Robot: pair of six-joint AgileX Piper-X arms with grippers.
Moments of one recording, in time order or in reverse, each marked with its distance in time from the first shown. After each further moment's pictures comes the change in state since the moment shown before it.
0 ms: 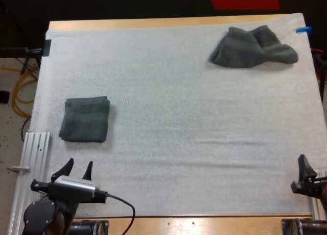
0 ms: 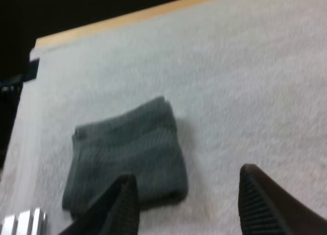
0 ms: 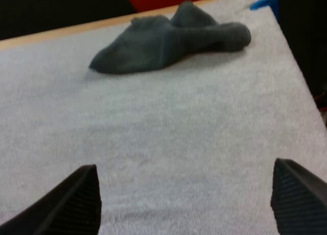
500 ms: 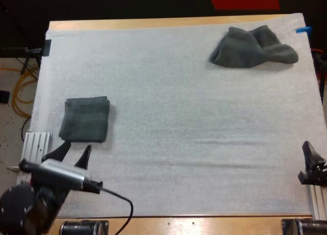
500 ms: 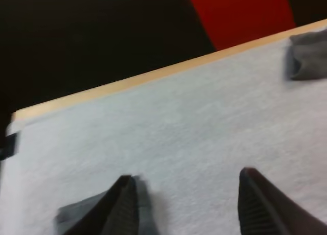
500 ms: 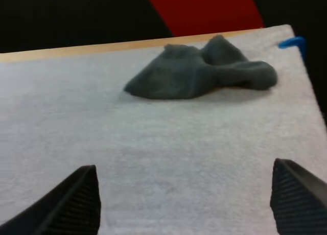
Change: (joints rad) left arm 0.000 0.287 -0.307 -0.017 0.150 0.000; right arm 0.000 0.269 -0.271 0.018 -0.104 -0.075
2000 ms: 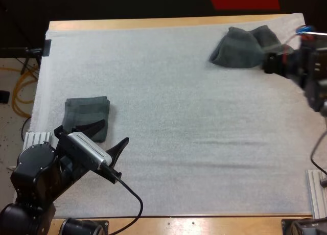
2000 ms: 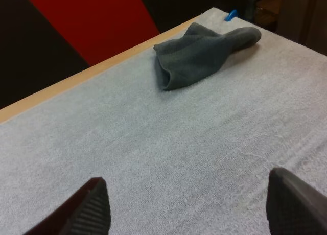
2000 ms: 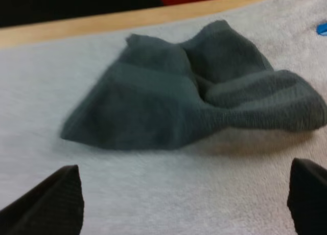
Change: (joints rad) left arm -0.237 0.240 -0.049 -0.102 0.135 0.000; right arm 0.183 1.176 -0.315 -0.547 0.263 0.097
